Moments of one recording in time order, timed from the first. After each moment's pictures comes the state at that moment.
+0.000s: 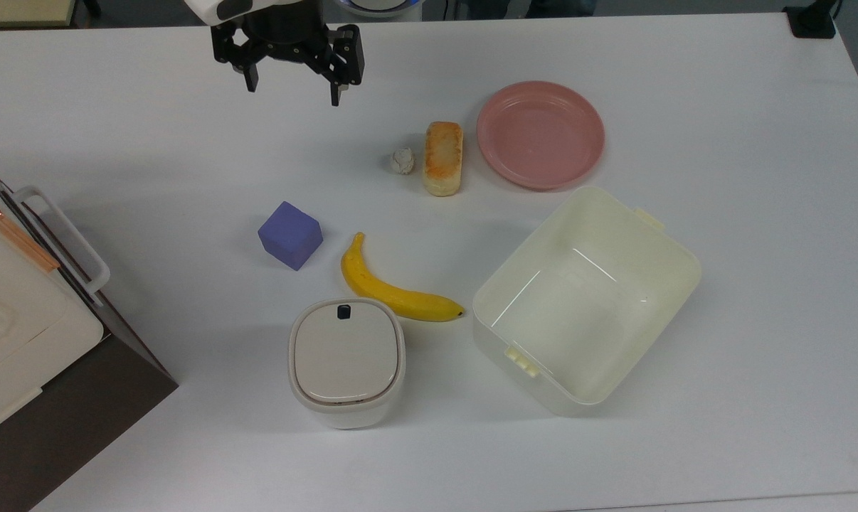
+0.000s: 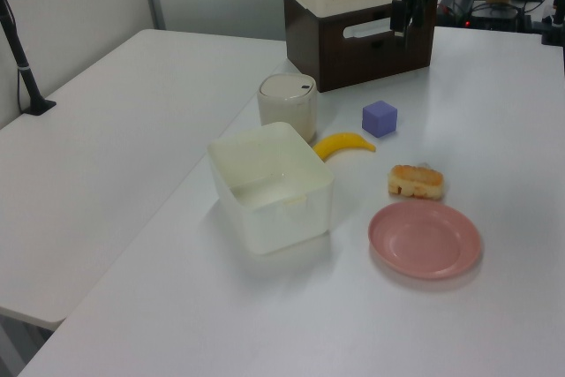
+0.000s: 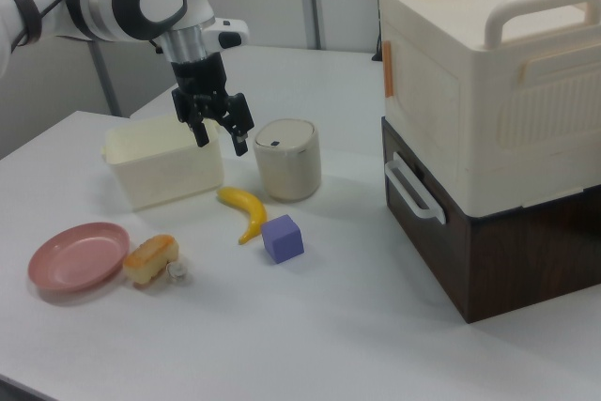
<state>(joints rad) -0.01 0.10 -0.04 -1.63 -0.09 1.74 0.08</state>
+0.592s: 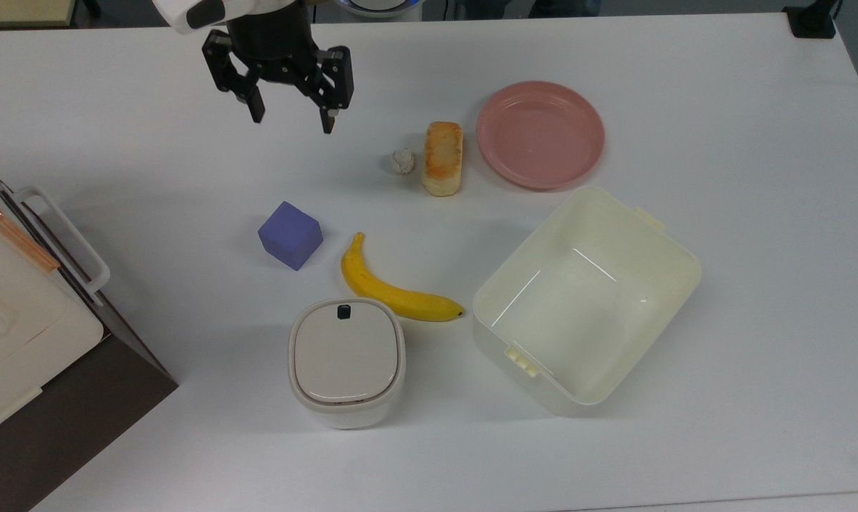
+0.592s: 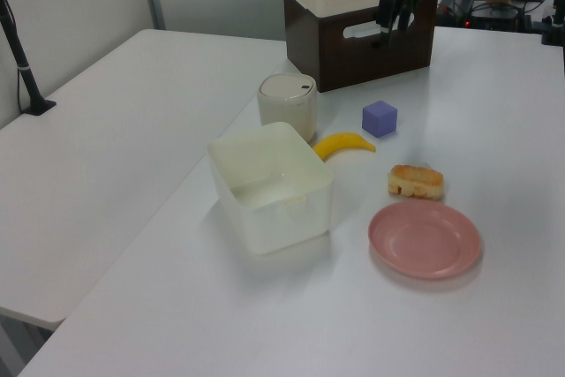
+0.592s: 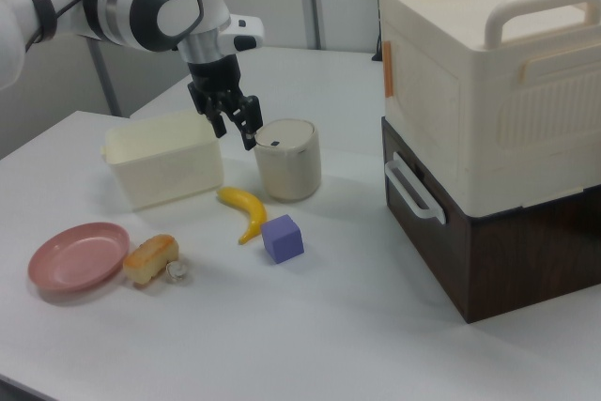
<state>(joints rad) -0.05 0.13 -0.04 -1.63 0.03 1.87 0.09</state>
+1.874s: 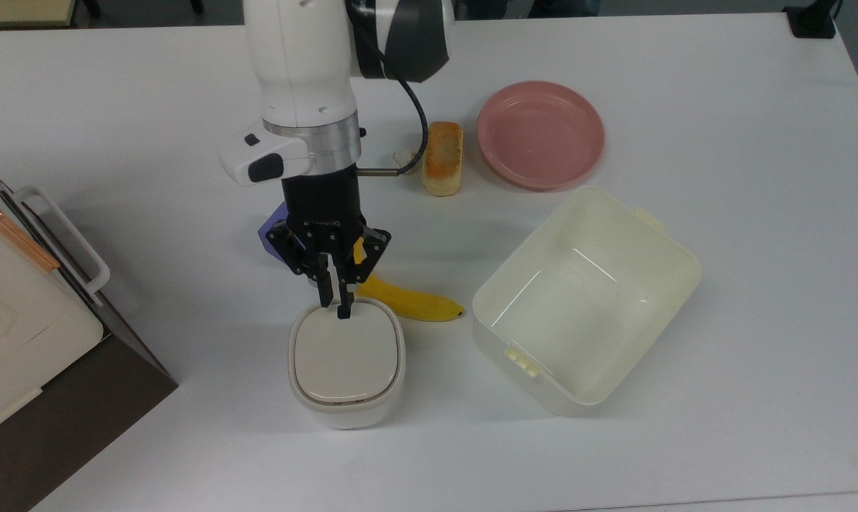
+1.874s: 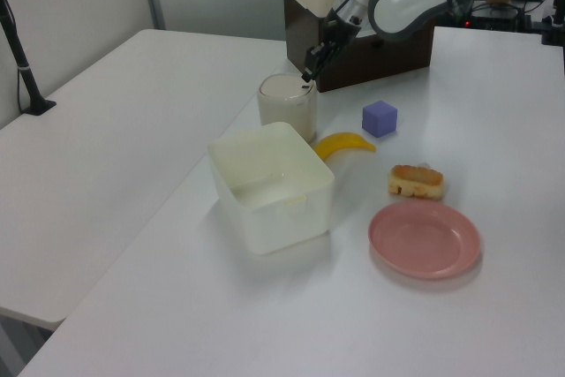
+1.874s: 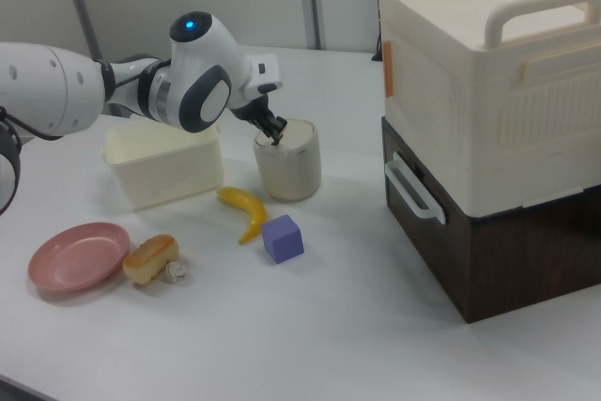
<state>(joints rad) 0.01 0.43 -0.02 -1.62 0.11 2.62 0.15</state>
